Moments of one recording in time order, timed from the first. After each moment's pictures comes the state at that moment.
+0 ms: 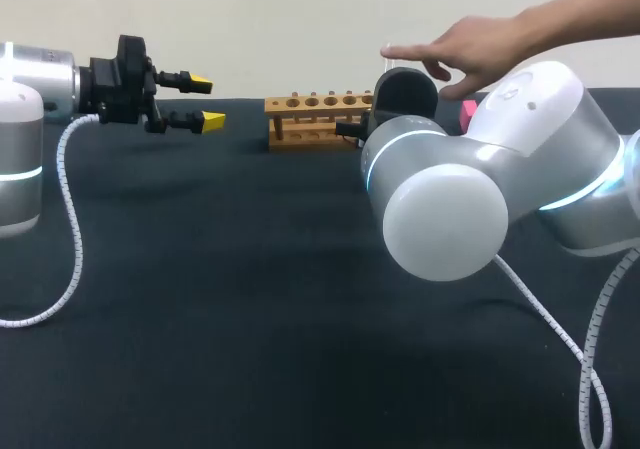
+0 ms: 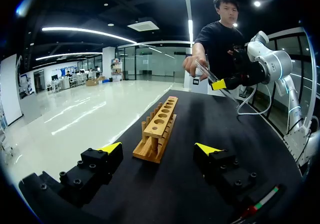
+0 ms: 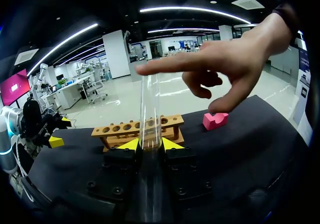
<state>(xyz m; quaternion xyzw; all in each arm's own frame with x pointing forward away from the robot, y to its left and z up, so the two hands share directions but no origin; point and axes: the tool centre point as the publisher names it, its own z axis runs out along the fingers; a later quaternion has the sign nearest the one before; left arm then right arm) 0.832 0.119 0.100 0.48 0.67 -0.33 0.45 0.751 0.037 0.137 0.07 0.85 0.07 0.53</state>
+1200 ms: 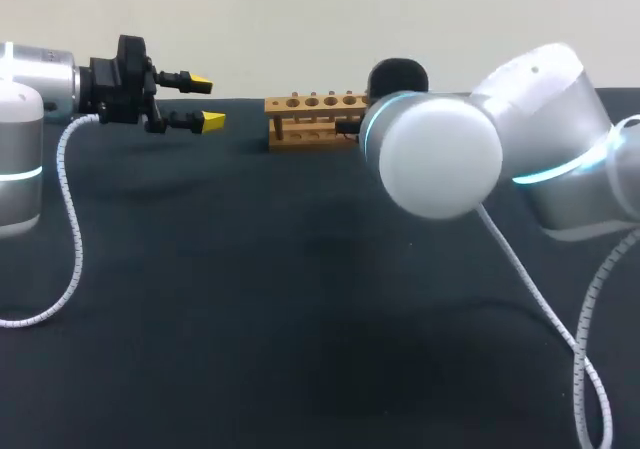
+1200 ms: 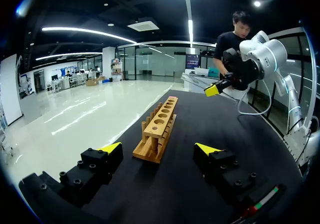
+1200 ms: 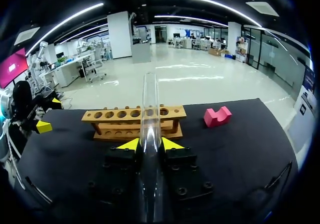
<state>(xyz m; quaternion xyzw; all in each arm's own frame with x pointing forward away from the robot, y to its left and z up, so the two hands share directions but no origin) 0.832 0.119 0.100 0.48 0.67 -0.33 0.45 0.769 0.038 0.116 0.02 0.89 0.03 0.46</state>
